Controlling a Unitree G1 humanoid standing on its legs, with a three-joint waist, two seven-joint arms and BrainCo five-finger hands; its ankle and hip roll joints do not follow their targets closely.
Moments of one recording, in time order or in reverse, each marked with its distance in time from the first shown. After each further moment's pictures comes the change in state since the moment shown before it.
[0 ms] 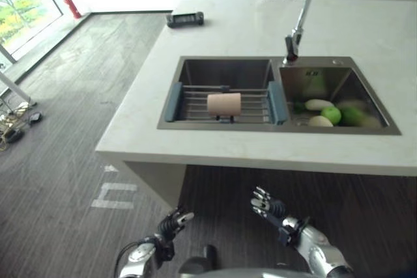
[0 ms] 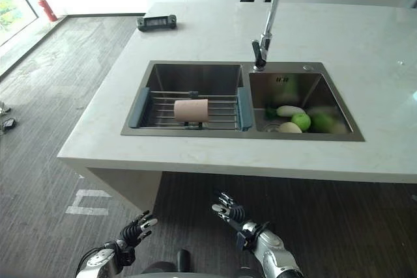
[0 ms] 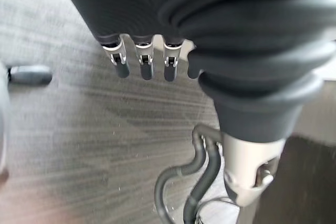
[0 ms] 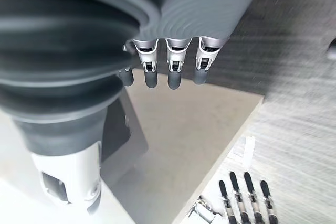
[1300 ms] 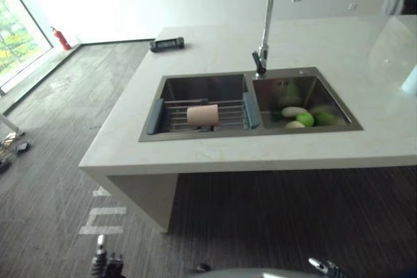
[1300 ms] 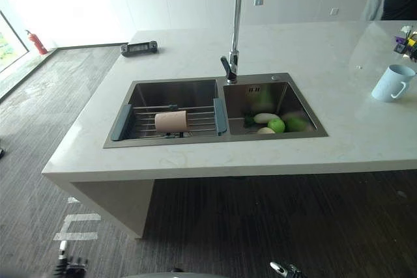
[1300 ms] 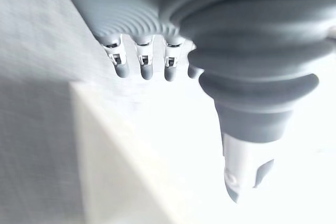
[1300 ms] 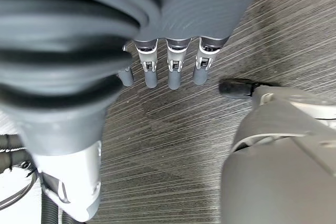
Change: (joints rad) left arm 0.044 -0.016 0.549 0.153 -0.801 -0.147 0.218; right arm 0.132 -0.098 -0.314 0.652 -0.147 -0.119 -0.109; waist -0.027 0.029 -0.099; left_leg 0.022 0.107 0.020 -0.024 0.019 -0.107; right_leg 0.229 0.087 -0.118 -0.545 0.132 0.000
